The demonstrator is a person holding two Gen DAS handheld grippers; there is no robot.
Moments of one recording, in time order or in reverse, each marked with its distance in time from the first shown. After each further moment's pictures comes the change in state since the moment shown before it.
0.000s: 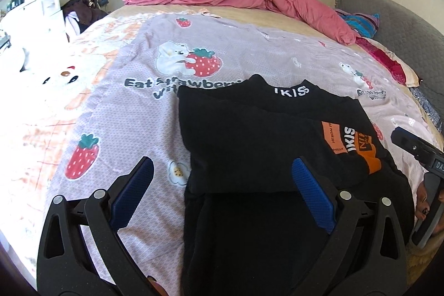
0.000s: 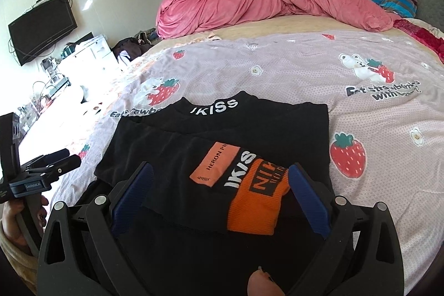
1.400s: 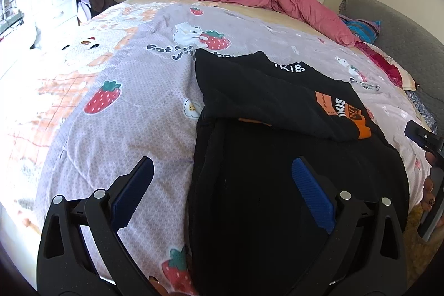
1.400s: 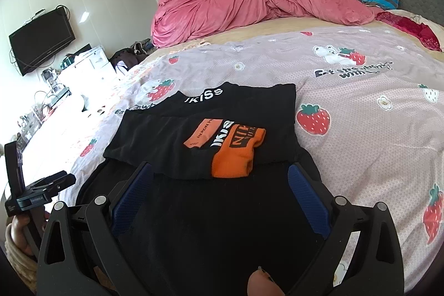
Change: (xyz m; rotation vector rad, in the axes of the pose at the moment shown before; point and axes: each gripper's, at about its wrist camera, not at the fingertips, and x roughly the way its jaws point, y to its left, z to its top) left arm -0.044 0.009 -0.075 -0.069 -0.007 -0.006; right arm -0.065 -0.014 -0.053 0.053 -0.048 -0.012
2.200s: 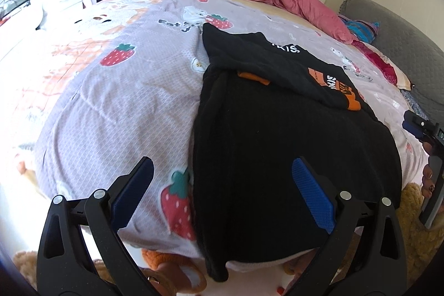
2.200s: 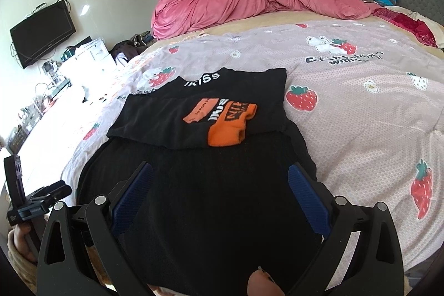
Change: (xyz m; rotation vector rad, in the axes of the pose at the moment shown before) left arm -0.031 0.007 -0.059 -0.049 0.024 -0.020; right arm -0.029 -0.004 -0.028 -0.010 0.043 -0.011
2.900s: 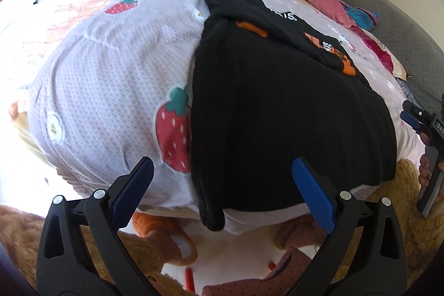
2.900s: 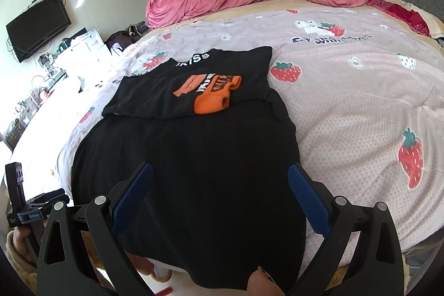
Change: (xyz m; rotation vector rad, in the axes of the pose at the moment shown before) left arm -0.004 0.003 -0.052 -0.039 0.122 -0.048; right arm -0.016 -0.014 -0.032 0.009 0.056 -0.024
